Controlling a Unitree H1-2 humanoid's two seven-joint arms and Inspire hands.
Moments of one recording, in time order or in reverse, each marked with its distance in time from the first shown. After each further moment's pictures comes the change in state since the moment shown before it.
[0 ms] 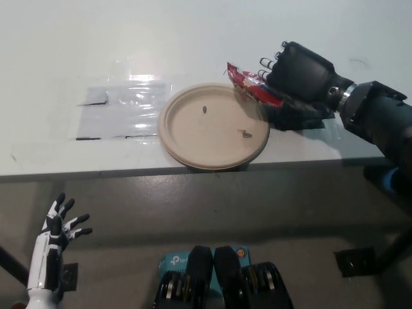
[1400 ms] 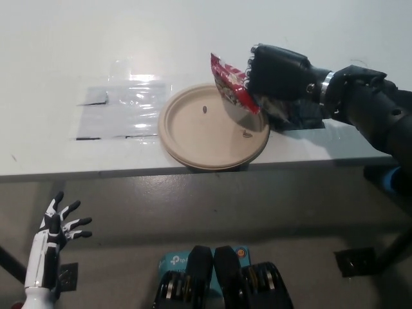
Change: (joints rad) left_arm -0.001 0.017 -0.004 -0.013 0.004 0.021 0.000; right_arm -0.067 0.023 0.148 -0.035 -0.191 0.089 0.033
